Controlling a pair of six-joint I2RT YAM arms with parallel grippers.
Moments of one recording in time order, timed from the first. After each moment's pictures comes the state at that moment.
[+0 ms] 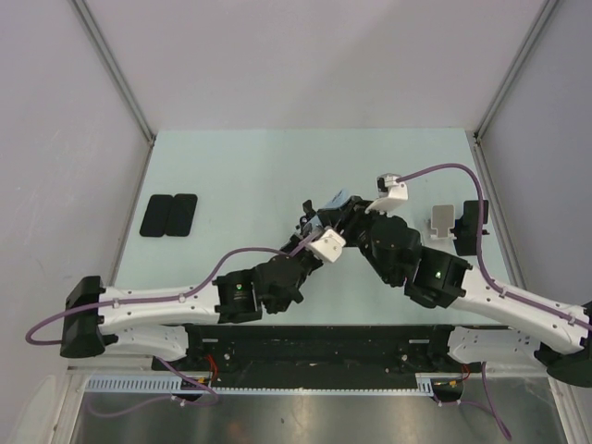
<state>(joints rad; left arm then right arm) -1.35 1.19 0.88 0.18 -0.86 0.35 1.14 1.01 1.05 -0.19 0.67 0.75</state>
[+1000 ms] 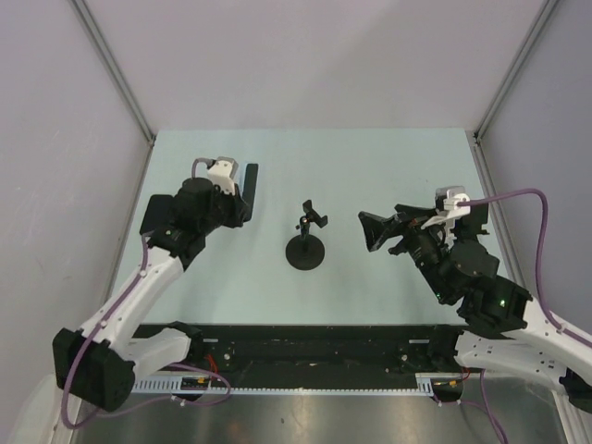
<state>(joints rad) -0.41 1.01 0.87 -0.26 0.04 -0.13 1.11 0.66 0.93 -0.18 0.67 0.33</state>
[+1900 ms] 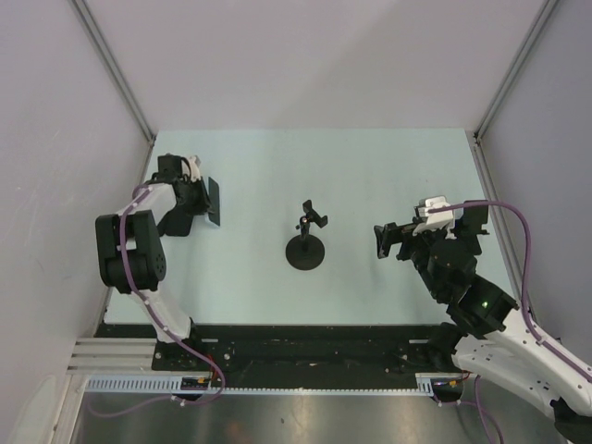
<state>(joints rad) 0.11 1.78 1.20 -0.42 0.31 -0.12 0.83 0.58 0.71 -0.28 0.55 0.15</state>
